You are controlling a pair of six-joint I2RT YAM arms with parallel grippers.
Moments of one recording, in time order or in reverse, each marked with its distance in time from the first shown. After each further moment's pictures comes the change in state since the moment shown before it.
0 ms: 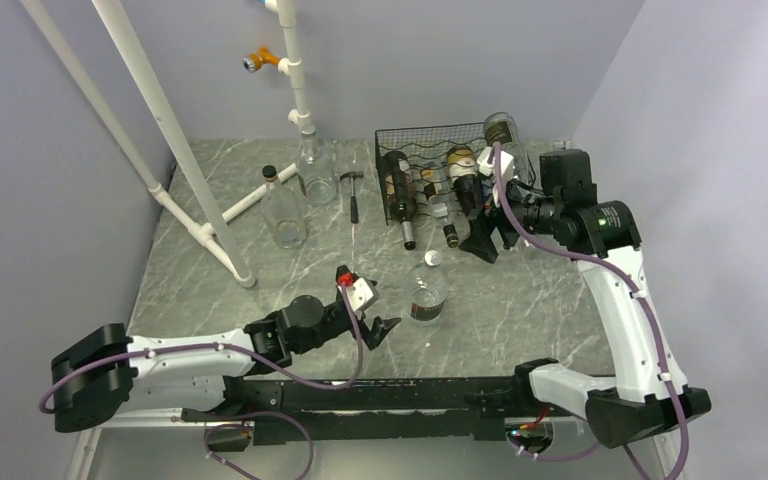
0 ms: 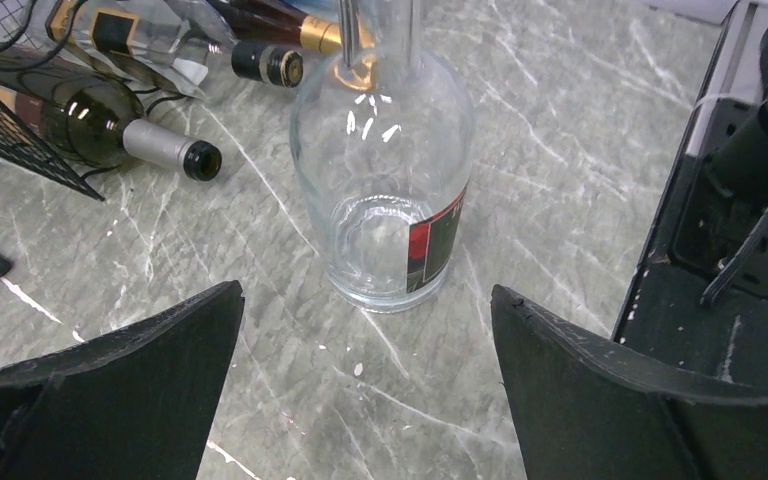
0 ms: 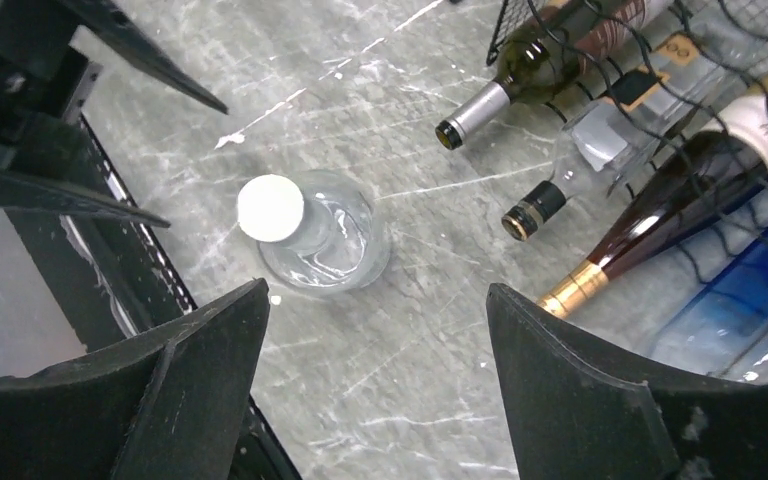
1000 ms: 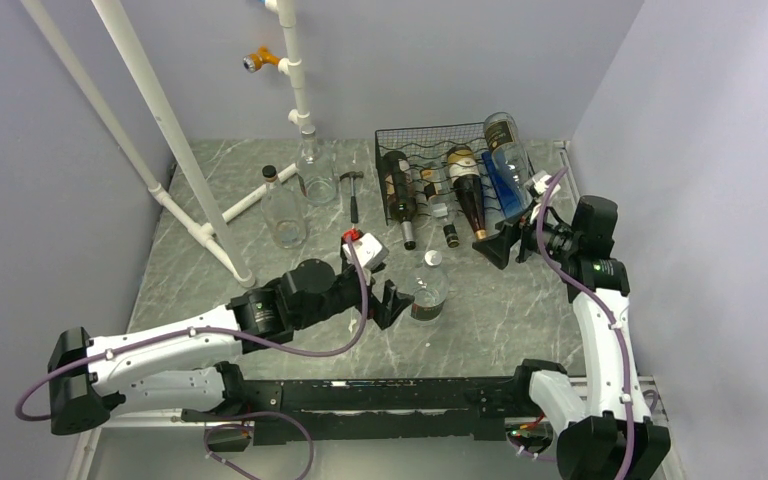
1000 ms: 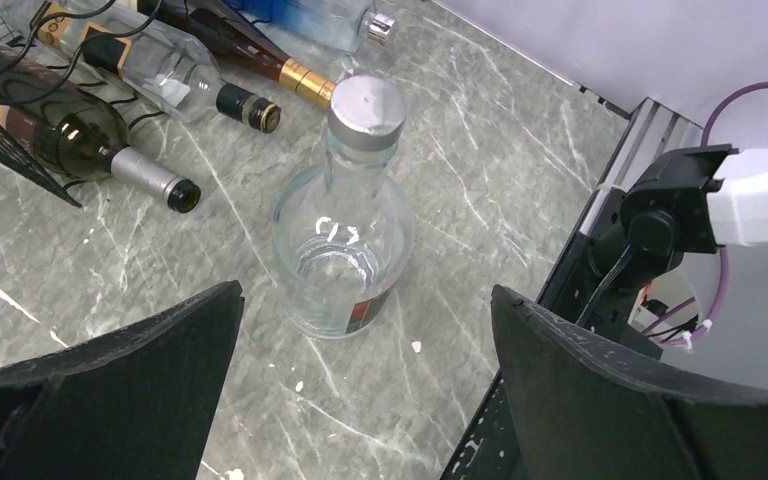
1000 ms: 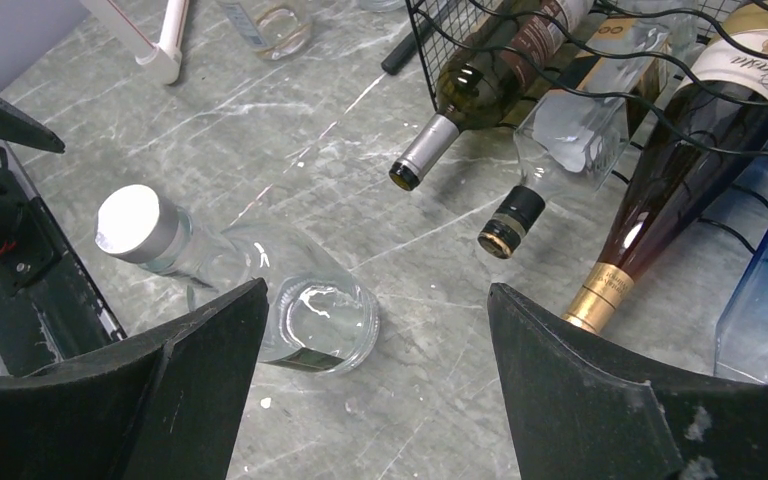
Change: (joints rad) left arm 0.000 -0.073 0.412 -0.550 -0.014 -0.216; right arm -0.416 -0.232 -0.635 0.647 -0.347 0.289
